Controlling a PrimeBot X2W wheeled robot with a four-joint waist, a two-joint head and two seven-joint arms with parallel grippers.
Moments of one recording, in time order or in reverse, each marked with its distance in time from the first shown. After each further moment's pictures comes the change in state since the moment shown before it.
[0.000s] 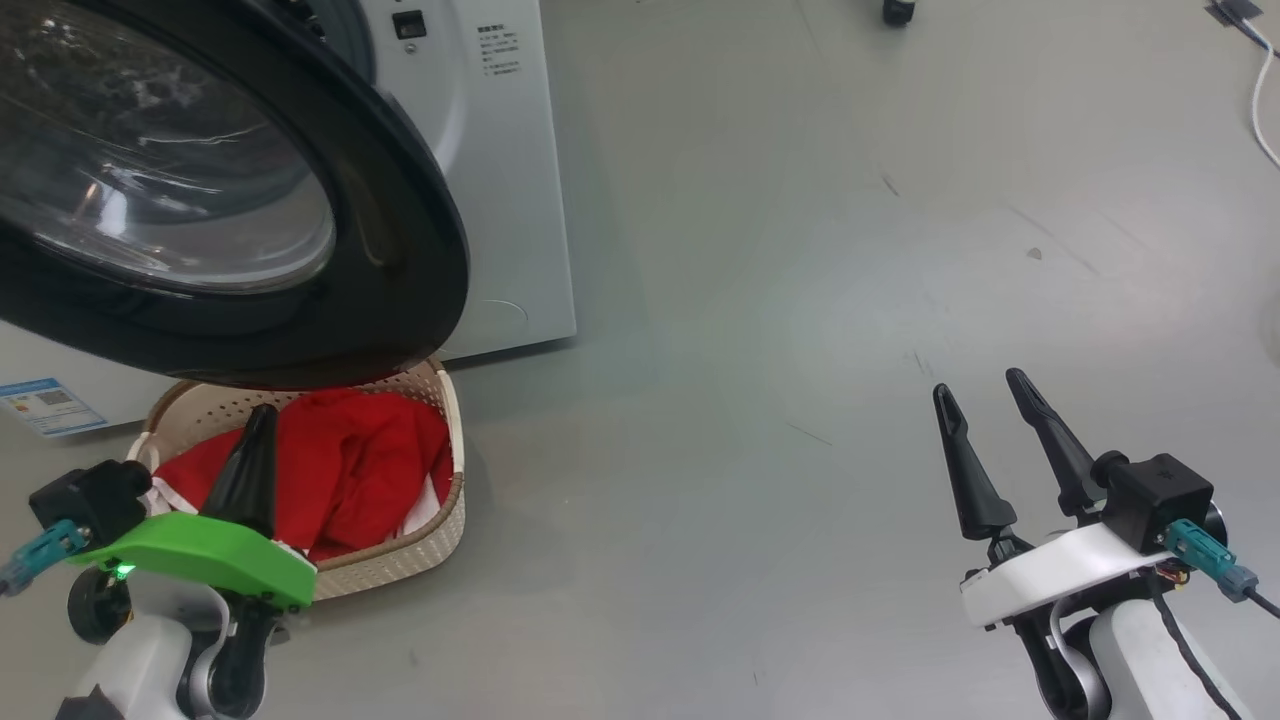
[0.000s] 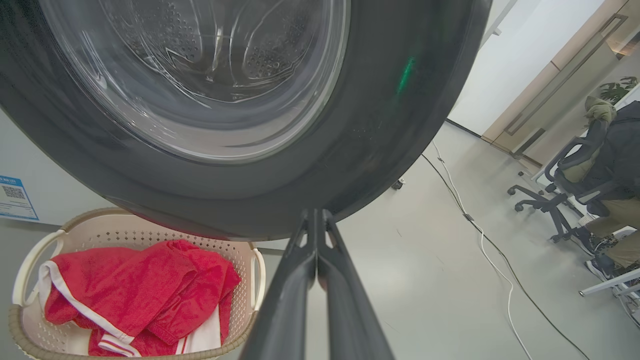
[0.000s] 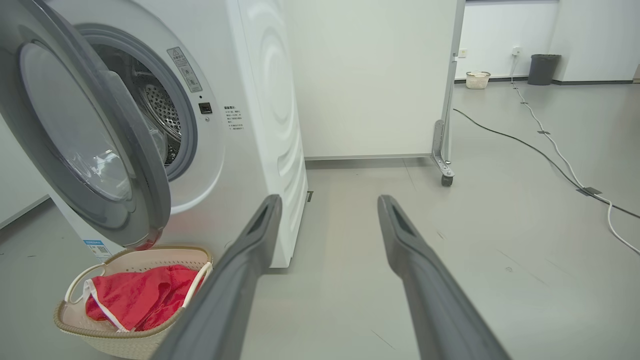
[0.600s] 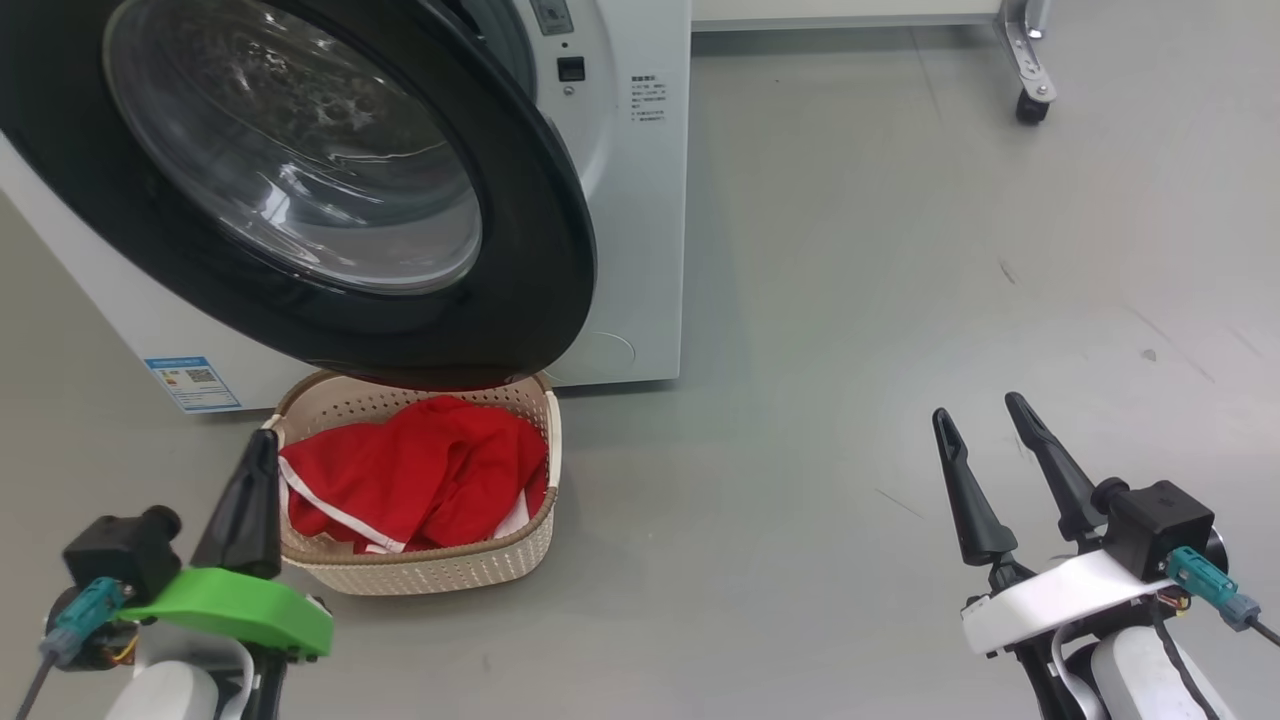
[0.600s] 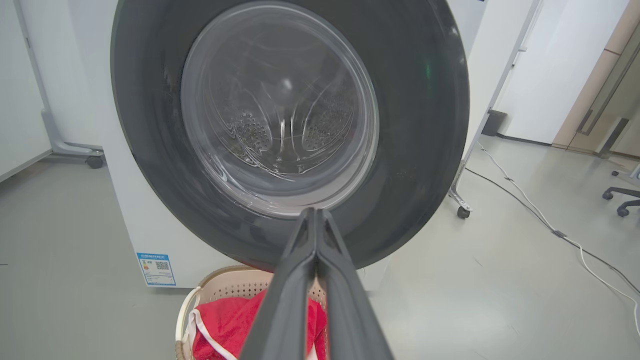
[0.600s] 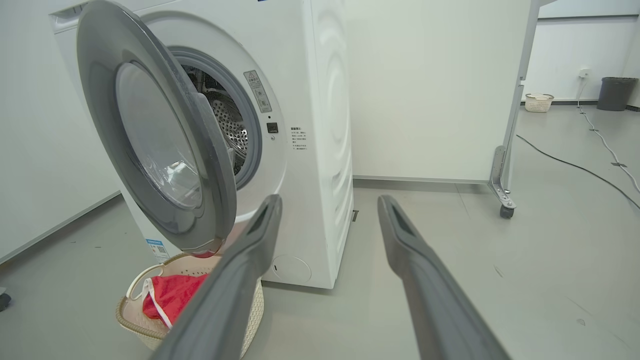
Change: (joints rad) left arm 0.115 0.012 0.001 -0.123 0.298 0.120 -0.113; right arm 0.052 0.003 -0.010 -0.037 -0.010 0.000 0.000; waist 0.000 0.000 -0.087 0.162
